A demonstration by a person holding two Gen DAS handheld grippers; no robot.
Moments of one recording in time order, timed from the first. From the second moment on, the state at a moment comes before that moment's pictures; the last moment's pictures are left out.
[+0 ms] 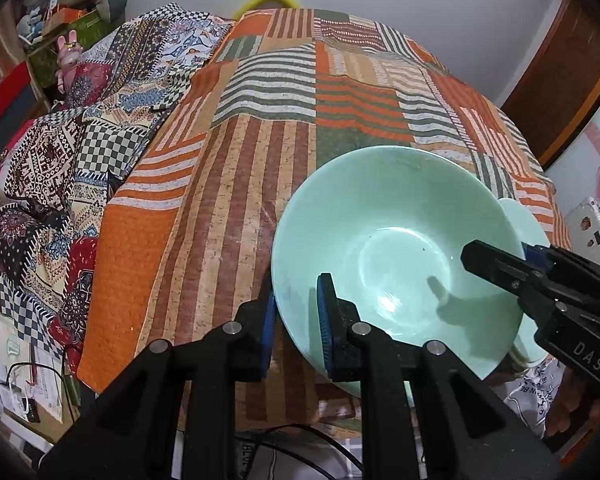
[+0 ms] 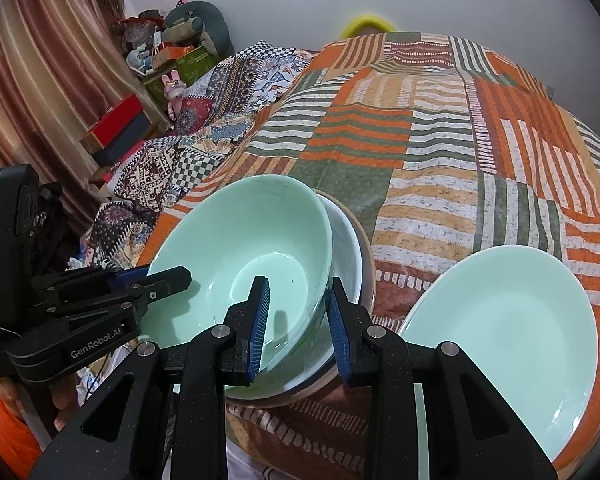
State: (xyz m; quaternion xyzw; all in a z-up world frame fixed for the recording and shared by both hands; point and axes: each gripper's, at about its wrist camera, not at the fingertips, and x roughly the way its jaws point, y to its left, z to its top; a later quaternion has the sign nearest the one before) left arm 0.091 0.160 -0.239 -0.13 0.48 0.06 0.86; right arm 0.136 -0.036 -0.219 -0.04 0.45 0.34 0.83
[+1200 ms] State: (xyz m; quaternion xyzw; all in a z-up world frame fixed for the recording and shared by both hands) left arm 0.072 0.168 -0.217 -0.16 0.46 0.04 0.87; right arm 0.141 -0.060 -0.204 -0.03 0.43 0.32 0.84
